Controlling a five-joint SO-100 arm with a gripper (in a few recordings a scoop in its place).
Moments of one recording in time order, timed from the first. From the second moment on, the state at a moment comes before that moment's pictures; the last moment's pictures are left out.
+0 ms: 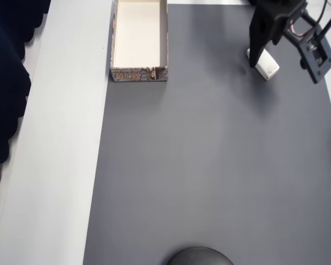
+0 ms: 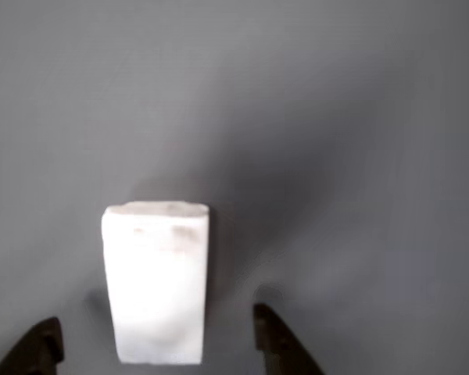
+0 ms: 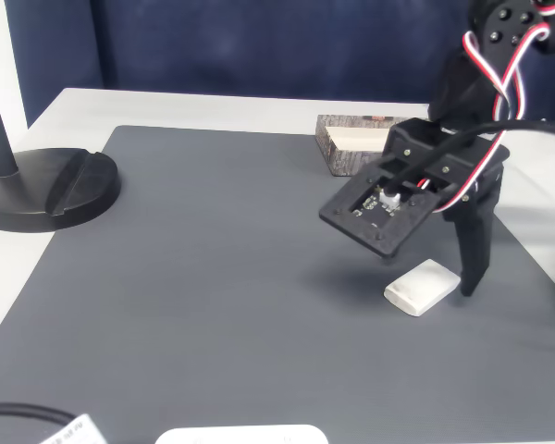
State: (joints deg) arm 21.4 101.1 124.5 68.4 58.2
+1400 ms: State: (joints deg) arm 19.8 97.9 125.5 66.0 54.1
